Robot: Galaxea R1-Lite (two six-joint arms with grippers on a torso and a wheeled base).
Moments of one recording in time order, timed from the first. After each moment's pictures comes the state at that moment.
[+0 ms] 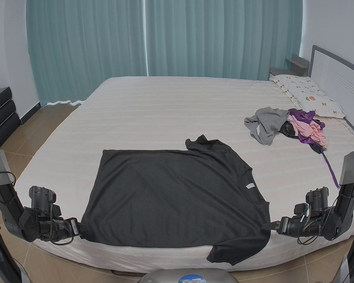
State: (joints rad) left arm 0.07 2.01 -0.25 -0.77 -0.13 -0.35; right arm 0.07 2.19 -0.20 -1.08 0.35 0.42
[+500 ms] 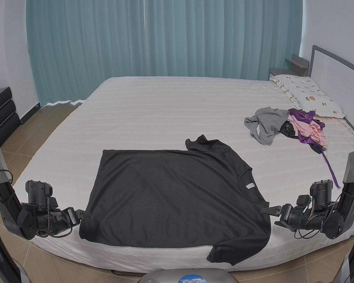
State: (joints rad) left arm 0.08 1.99 -0.27 -0.84 -0.16 -0.46; right arm 0.08 2.14 -0.21 -1.19 0.42 0.65
